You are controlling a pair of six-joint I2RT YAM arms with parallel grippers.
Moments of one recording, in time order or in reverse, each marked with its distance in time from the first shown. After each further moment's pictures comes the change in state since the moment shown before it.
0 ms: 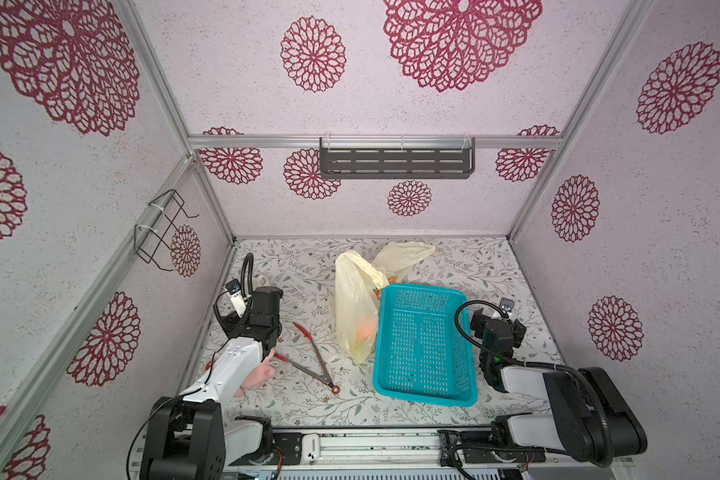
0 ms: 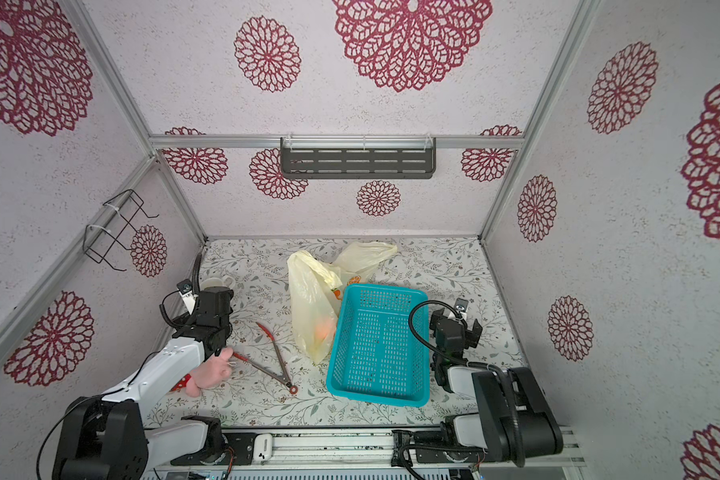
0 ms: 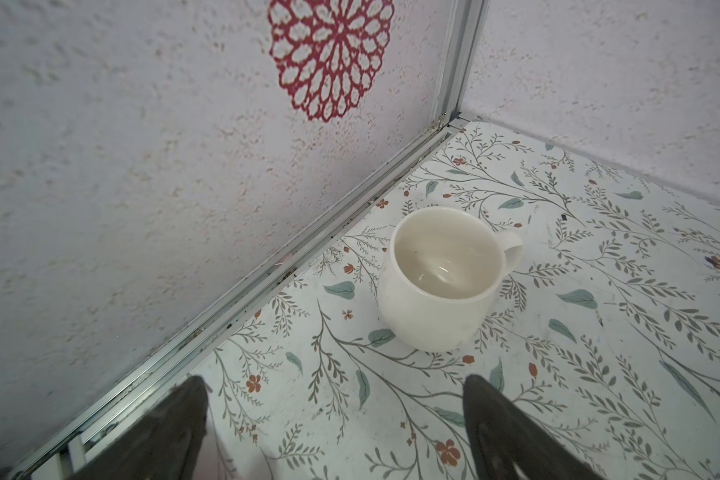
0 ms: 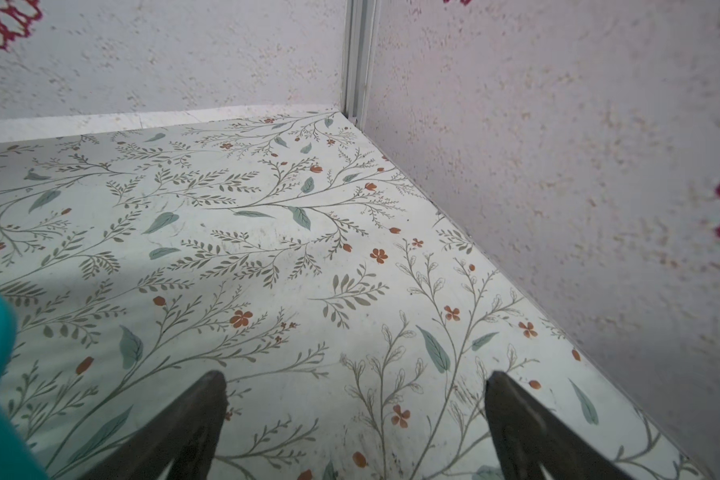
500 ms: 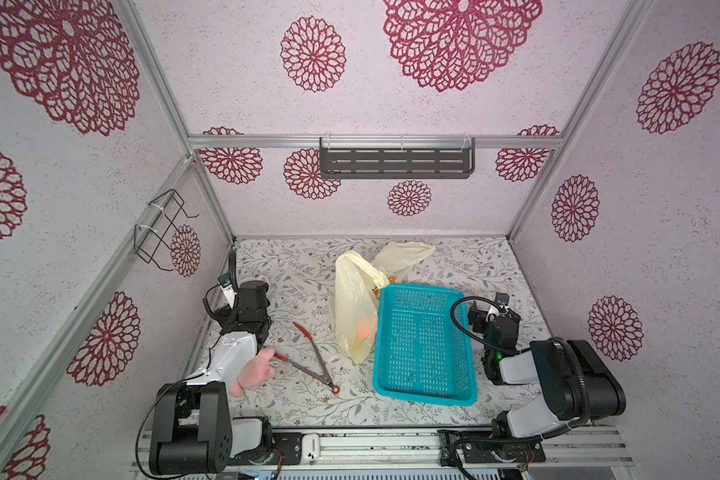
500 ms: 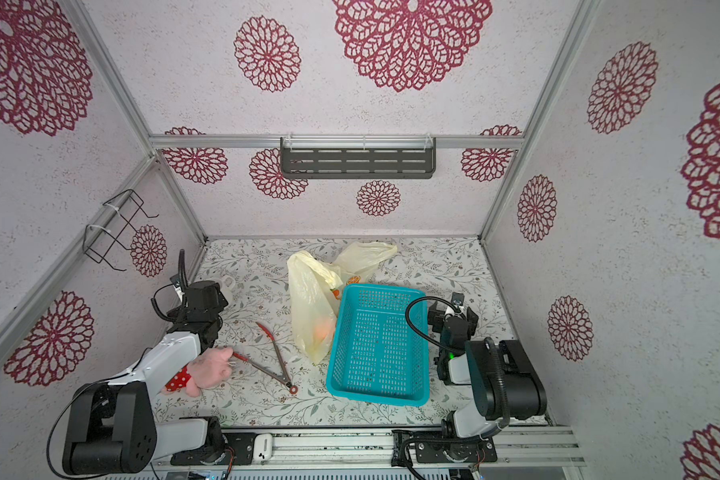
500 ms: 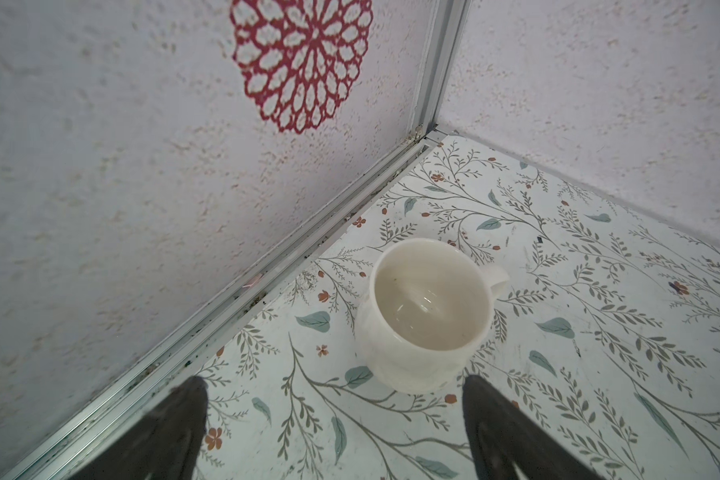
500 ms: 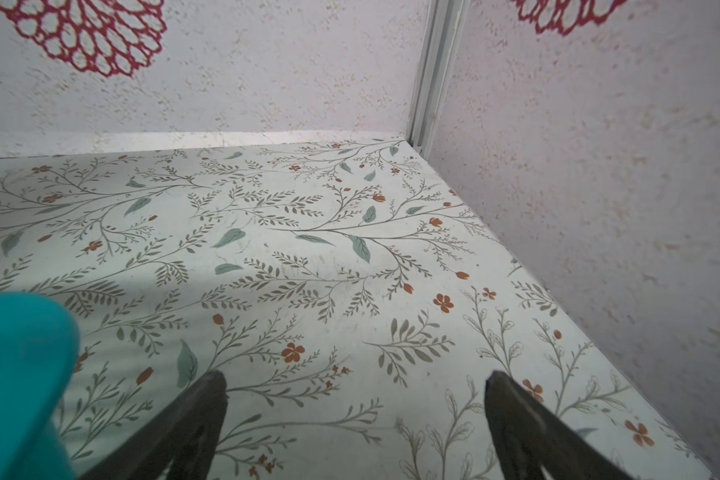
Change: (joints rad) left arm 0.140 0.077 0.010 0.177 0.183 0.097; right arm -0.102 0.153 0.033 0.190 -0.295 -0.067
